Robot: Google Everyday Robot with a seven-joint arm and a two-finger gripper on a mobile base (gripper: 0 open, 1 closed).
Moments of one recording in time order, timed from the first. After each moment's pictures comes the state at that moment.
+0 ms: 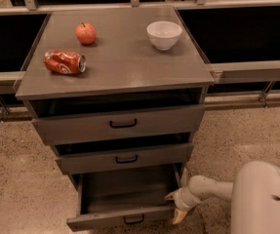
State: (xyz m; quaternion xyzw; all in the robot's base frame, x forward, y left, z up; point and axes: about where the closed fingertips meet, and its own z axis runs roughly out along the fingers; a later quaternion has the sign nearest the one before) arm 0.517 -0.161 0.187 -0.78 0.58 0.10 0.21
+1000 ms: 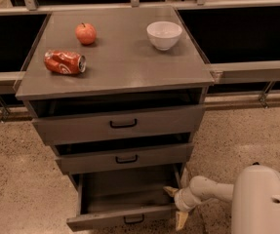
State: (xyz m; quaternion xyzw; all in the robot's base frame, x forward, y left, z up) arm 0.511 -0.159 0.177 -0.77 0.59 0.12 0.21
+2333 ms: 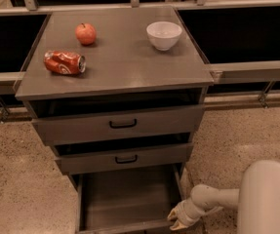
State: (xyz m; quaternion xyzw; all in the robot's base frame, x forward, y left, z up) arm 0.439 -0.164 0.193 -0.77 0.59 0.15 0.16
